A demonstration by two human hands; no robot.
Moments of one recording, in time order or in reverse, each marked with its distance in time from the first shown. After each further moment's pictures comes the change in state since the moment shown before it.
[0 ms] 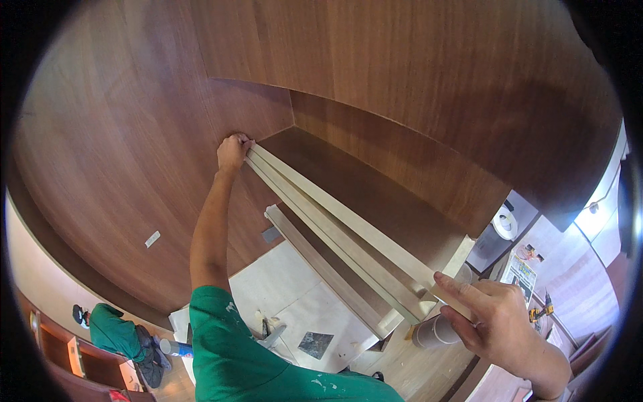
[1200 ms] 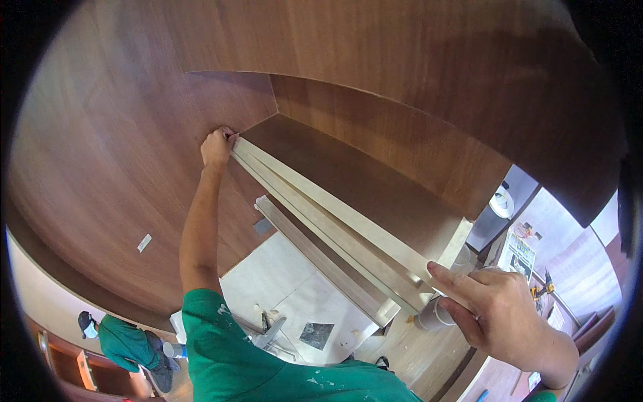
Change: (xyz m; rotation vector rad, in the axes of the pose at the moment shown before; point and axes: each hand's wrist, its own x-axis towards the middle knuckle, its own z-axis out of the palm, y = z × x) left_hand -0.006 0.001 0.003 0.082 0.065 0.011; right_hand 0.007 -0.002 -0.010 -0.048 -0.118 0.004
